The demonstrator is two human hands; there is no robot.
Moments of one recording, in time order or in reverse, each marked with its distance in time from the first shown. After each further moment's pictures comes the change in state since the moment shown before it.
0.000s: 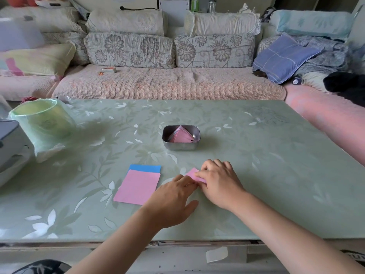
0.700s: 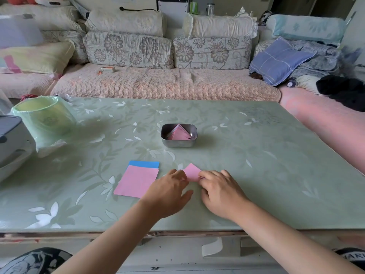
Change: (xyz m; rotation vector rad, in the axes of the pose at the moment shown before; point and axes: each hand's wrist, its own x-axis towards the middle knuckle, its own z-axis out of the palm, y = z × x) left_hand -0.003 0.004 -0.003 0.068 0.004 -0.133; right_hand -0.040 -0.001 0.004 -0.032 0.022 -0.094
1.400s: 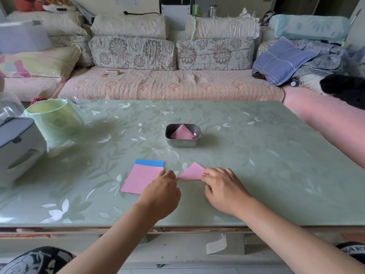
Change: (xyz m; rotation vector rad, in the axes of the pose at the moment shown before) left_hand -0.020 -0.012 -0.001 -0.015 0.037 -0.196; right_hand 0.000 -0.002 -0.002 0.021 -0.031 0.049
